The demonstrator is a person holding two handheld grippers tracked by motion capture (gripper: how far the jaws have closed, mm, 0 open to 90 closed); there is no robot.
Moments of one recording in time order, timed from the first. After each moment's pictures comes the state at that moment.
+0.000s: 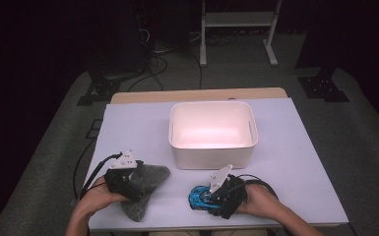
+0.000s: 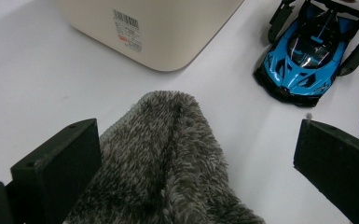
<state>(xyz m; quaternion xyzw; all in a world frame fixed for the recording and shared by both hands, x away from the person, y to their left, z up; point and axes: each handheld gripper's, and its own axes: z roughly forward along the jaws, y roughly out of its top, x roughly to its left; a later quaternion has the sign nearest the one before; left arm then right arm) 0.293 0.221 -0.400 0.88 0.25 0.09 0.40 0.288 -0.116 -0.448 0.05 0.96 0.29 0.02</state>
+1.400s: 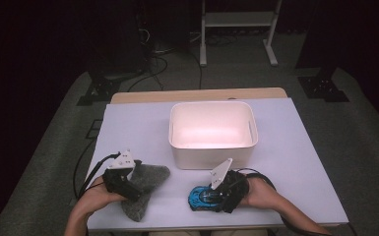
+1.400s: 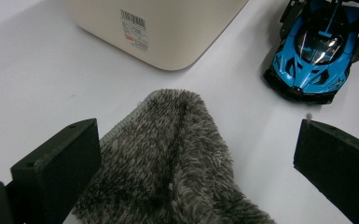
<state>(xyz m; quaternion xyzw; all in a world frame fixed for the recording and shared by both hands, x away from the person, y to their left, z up) 0.293 0.225 -0.399 0.87 0.25 0.10 0.40 0.300 -0.118 -0.436 0.01 0.96 0.29 -0.03</state>
